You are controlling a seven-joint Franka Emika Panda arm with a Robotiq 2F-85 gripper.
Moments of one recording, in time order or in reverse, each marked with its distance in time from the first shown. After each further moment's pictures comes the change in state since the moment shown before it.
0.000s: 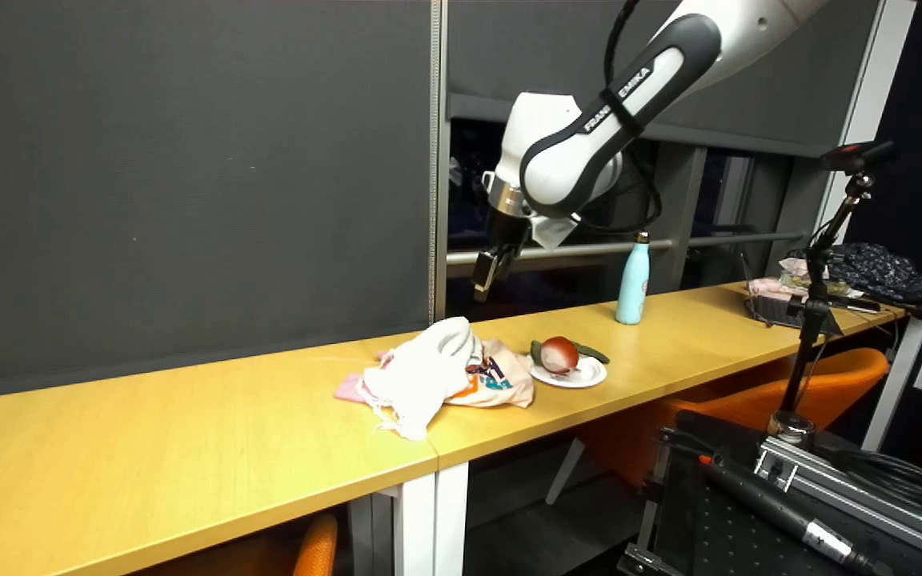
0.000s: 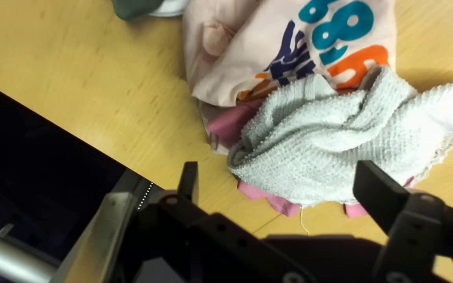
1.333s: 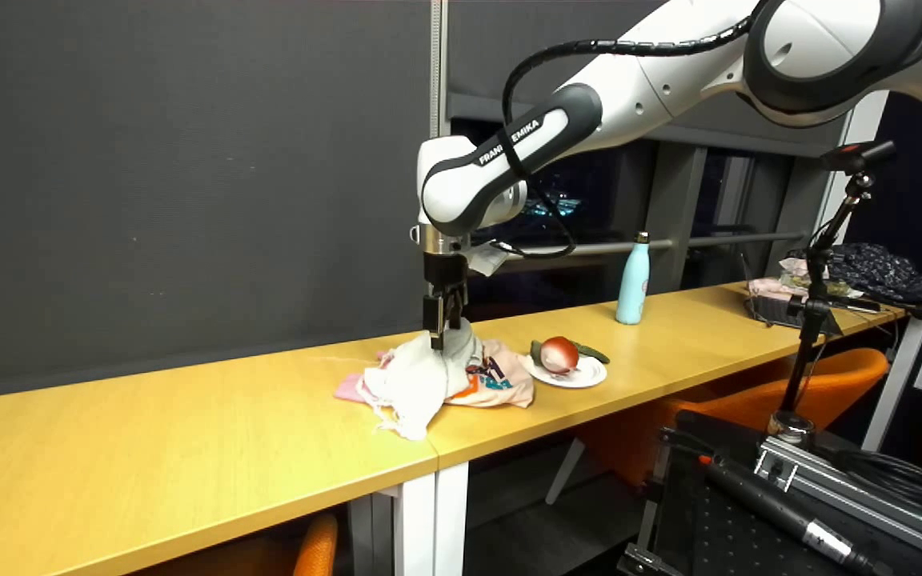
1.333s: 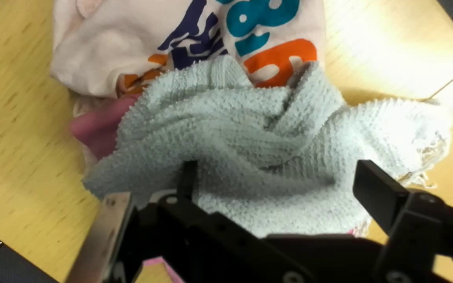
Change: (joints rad) arm 0.048 0.412 0.071 0.592 0.106 -0.515 -0.164
